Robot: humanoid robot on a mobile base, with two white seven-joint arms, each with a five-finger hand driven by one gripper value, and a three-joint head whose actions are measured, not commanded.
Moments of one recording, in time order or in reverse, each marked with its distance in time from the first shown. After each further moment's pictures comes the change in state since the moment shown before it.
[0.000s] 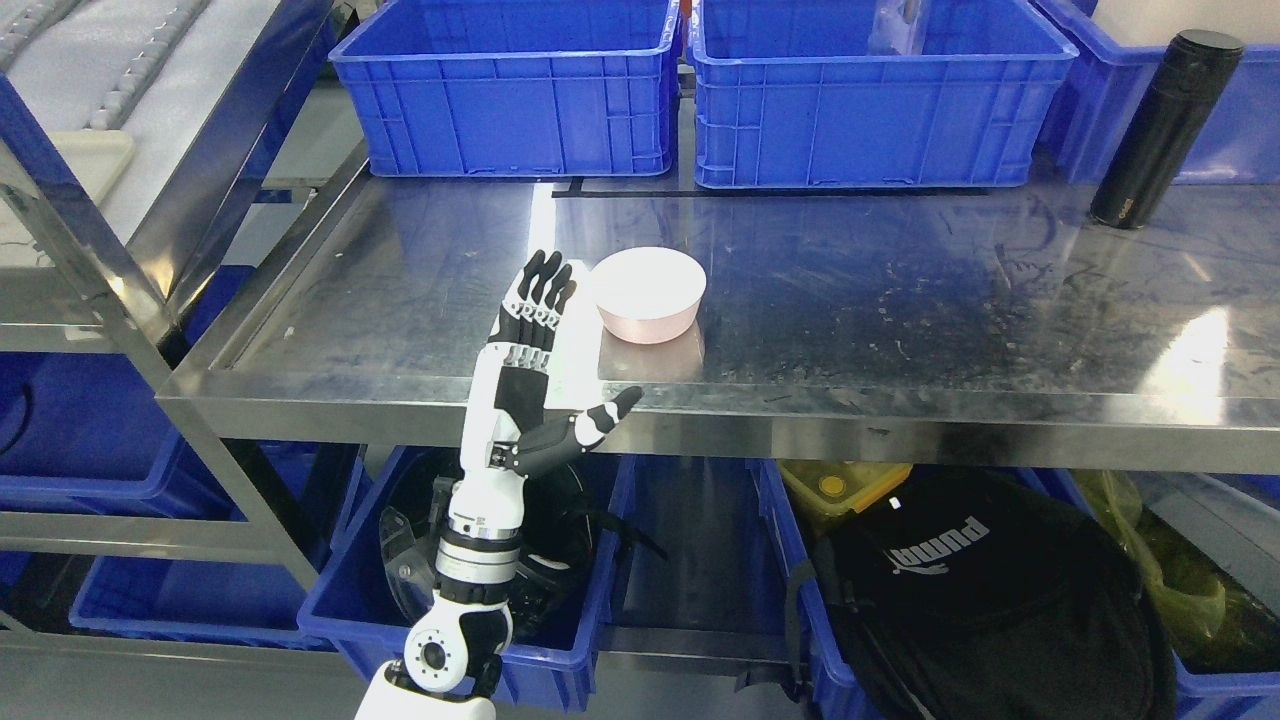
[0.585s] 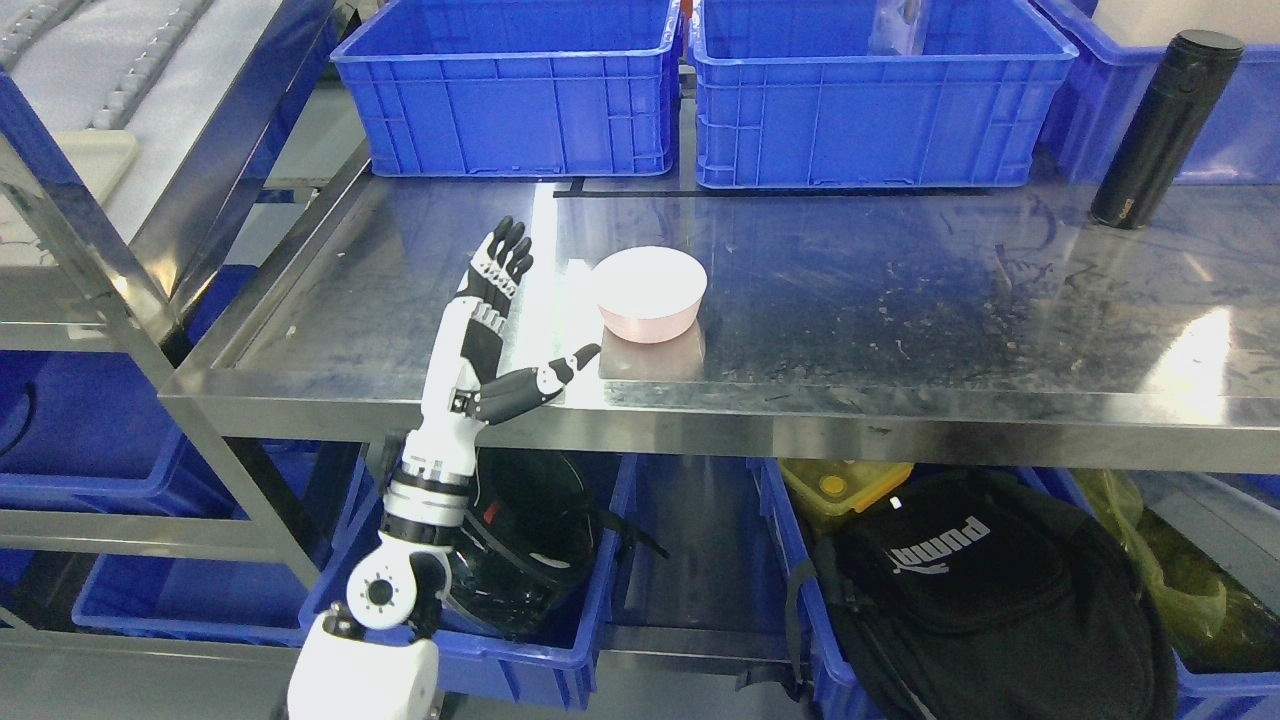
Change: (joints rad) left arm -0.172 0.108 0.093 0.002 -0.116 0.291 -0.127; right arm 0.000 0.000 0.000 0.000 0.000 -0.002 0.000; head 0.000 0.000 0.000
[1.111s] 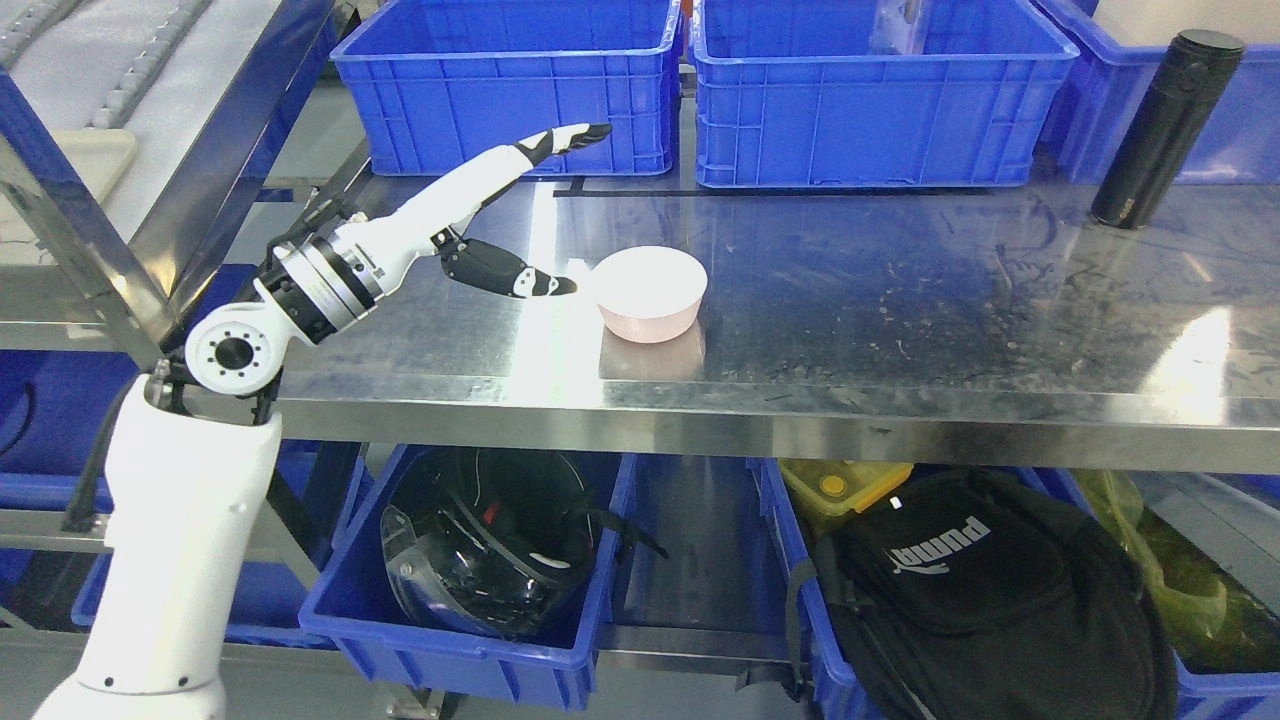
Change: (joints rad) left arm -0.430 0.304 -0.048 0.000 -0.306 0.150 -0.524; right arm 0.000 0.000 0.000 0.000 0.000 0.000 0.001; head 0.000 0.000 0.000
